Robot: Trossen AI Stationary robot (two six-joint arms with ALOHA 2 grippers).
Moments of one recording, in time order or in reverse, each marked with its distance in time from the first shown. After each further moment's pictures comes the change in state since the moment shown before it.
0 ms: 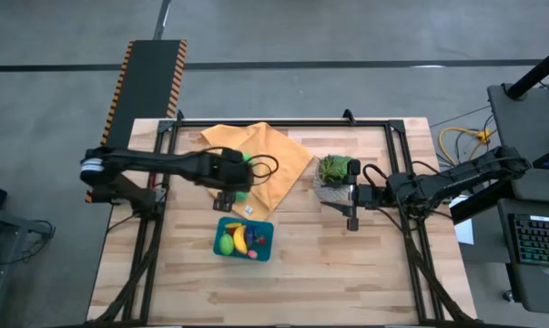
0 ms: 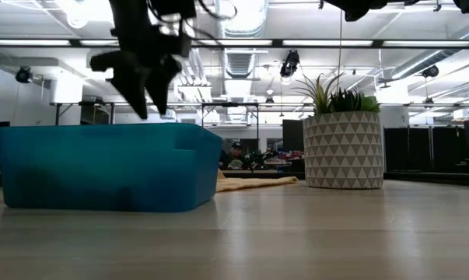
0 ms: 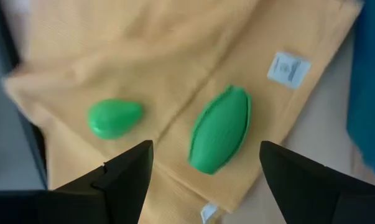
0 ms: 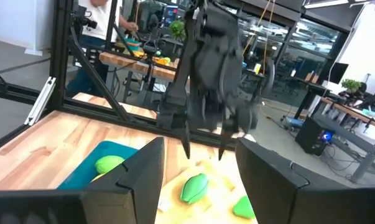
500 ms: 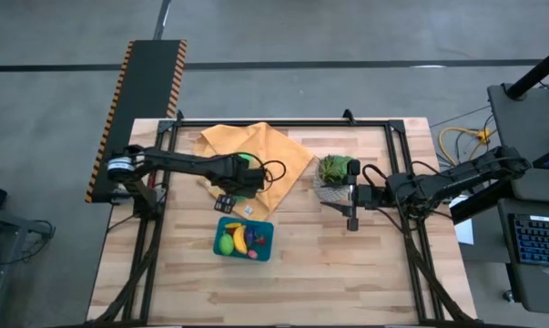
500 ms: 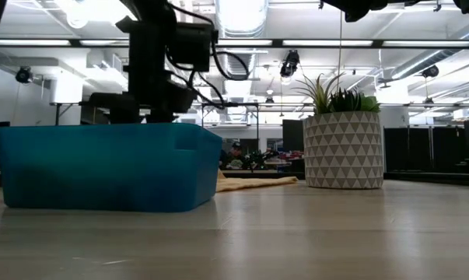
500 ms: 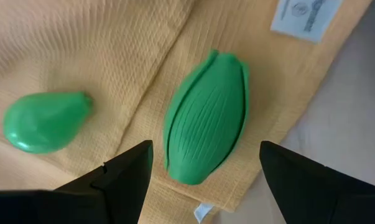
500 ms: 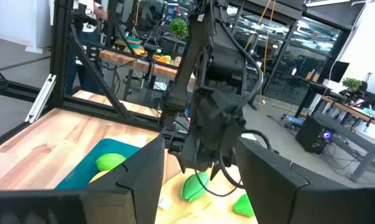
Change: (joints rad) left arm 0.062 0.216 -0.001 -0.033 0.050 0.115; right arm 0.000 0.000 0.000 -0.009 0.000 0.001
